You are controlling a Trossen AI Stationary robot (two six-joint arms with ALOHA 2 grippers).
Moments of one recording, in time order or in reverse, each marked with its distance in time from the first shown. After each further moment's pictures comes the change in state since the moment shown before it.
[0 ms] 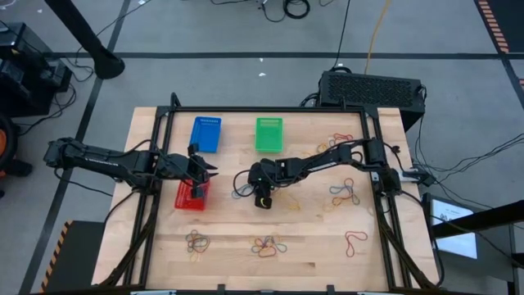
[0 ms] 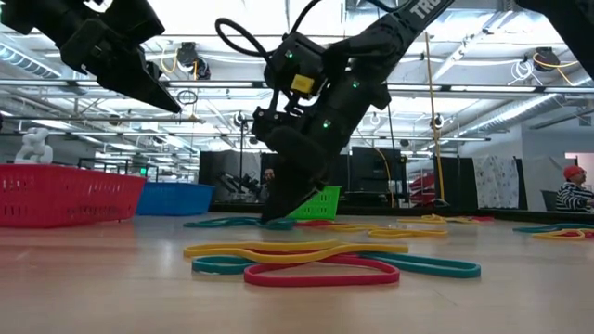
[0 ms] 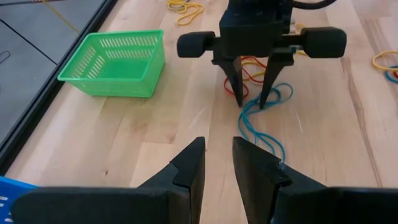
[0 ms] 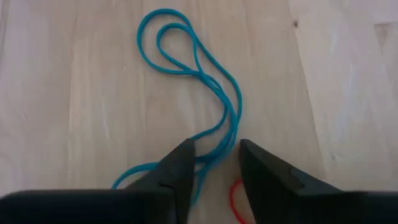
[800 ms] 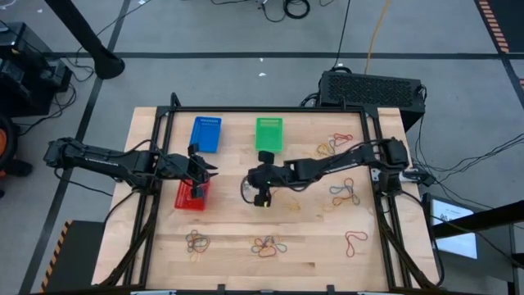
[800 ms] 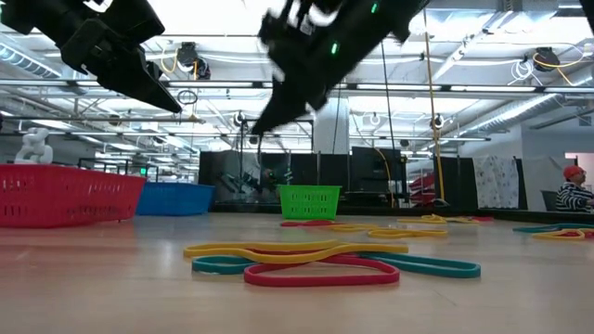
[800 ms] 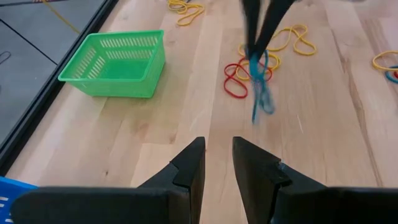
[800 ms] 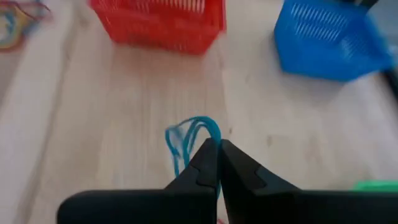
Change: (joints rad) left arm 0.000 0.000 0.000 0.001 0.000 0.000; right arm 0.106 -0.221 -0.005 0.057 0.284 -0.148
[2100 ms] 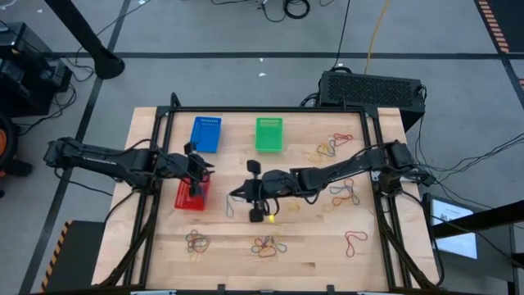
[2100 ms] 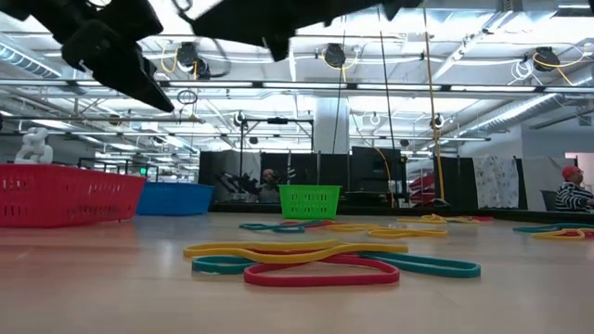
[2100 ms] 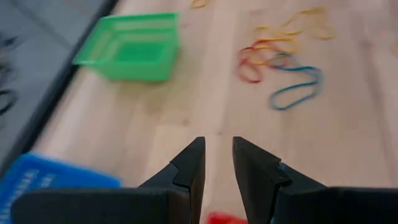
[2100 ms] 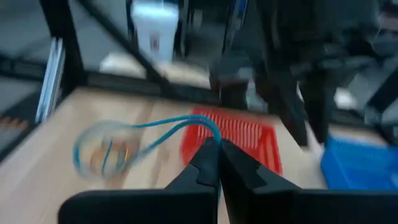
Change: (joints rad) left arm 0.000 0.000 0.070 -0.159 -0.069 -0.033; right arm 0.074 0.014 0.001 0.463 -0.132 -0.049
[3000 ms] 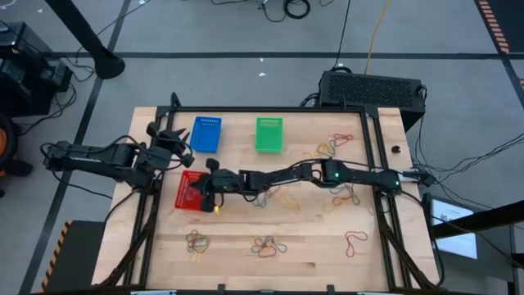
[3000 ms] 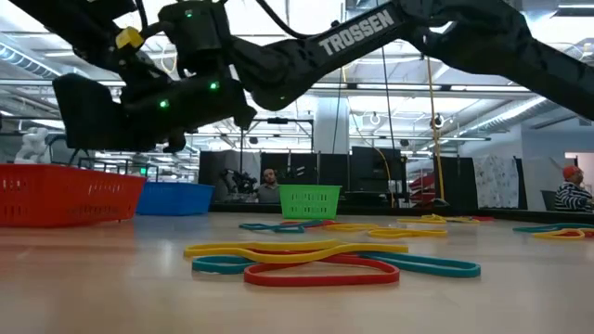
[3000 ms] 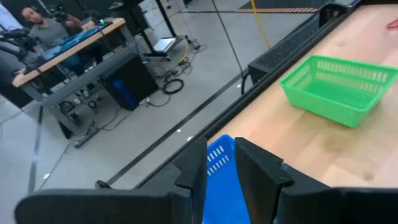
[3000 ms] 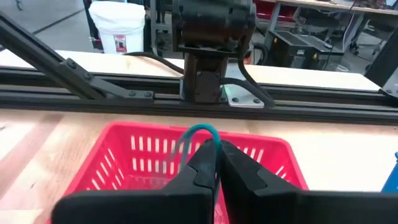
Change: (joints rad) left arm 0.000 -0.193 0.048 -0.190 -0.663 -0.204; right arm -0.119 0.762 0.854 -0.074 -0.008 0.042
